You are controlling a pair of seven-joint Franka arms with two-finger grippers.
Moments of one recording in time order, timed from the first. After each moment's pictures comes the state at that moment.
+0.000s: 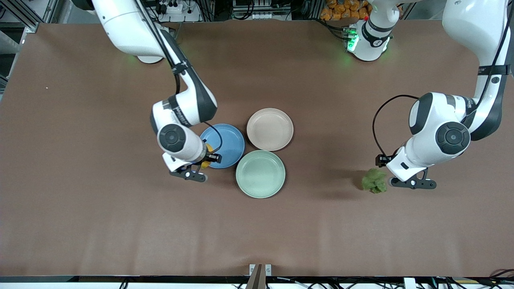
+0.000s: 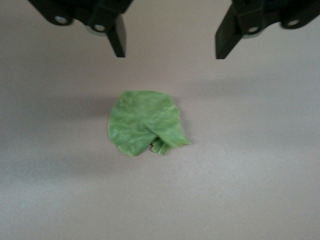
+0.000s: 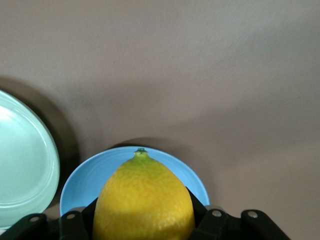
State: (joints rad) left arm 0.07 0.42 -0.26 -1.72 0.20 2.02 -0.16; right arm 0.57 0.62 -0.14 -1.53 0.19 2.02 0.59
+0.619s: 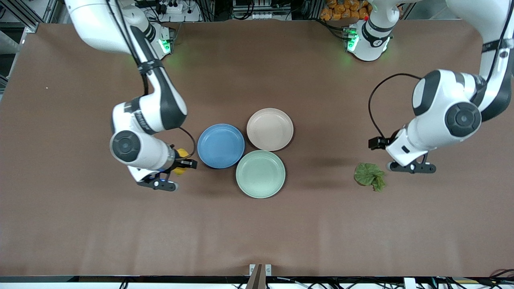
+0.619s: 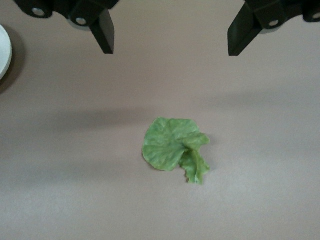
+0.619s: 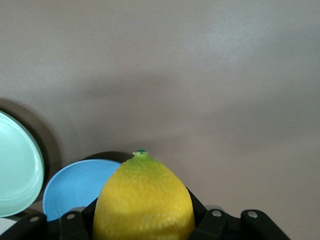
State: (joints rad) left arm 0.03 0.25 -0.24 -1.80 0.06 1.90 -0.16; right arm 0.45 0.56 -0.15 -1.50 0.19 1.92 0.40
